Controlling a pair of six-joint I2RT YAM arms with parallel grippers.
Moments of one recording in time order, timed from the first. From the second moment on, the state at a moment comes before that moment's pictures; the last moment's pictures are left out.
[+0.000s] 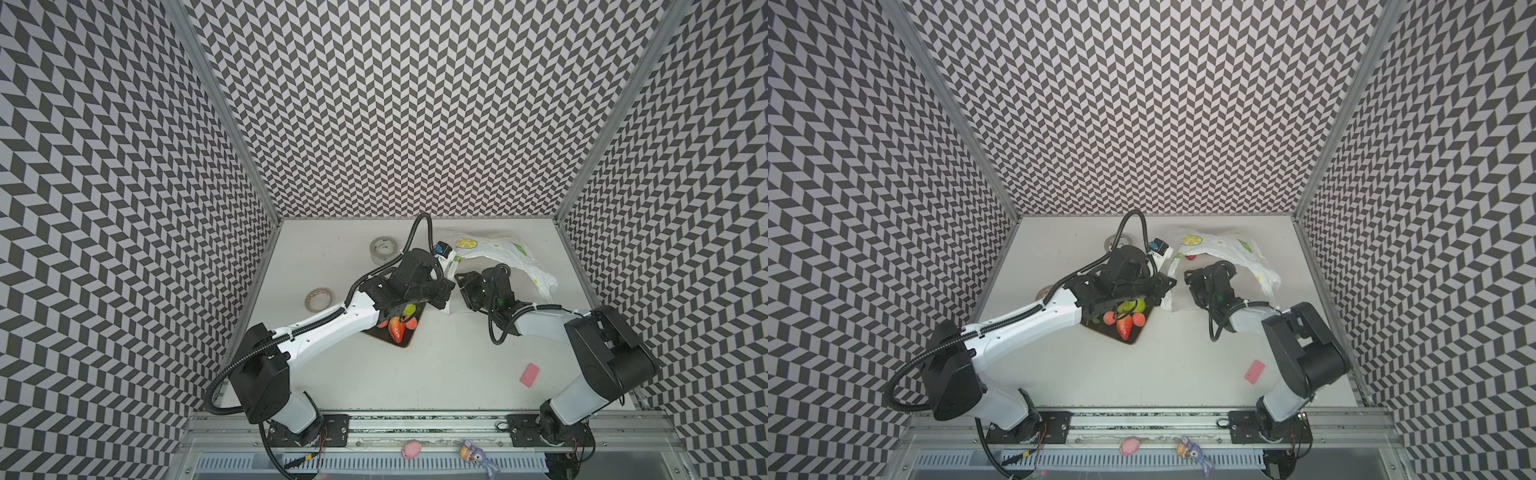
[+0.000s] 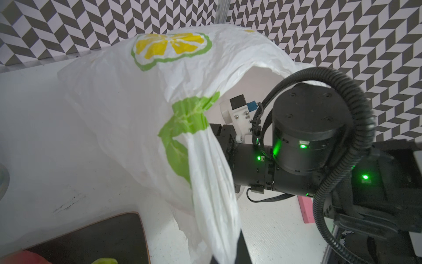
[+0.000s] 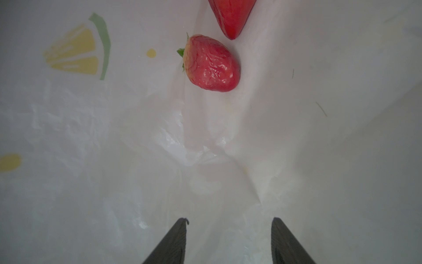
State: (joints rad) left arm -0.87 1.54 1.25 -0.26 0.15 -0.28; right arm 0.40 1.63 0.69 0.42 -0.07 1.44
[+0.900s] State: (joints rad) left arm -0.89 1.50 1.23 -0.21 0.25 -0.22; right arm 0.25 1.84 0.92 0.38 -0.04 1.35
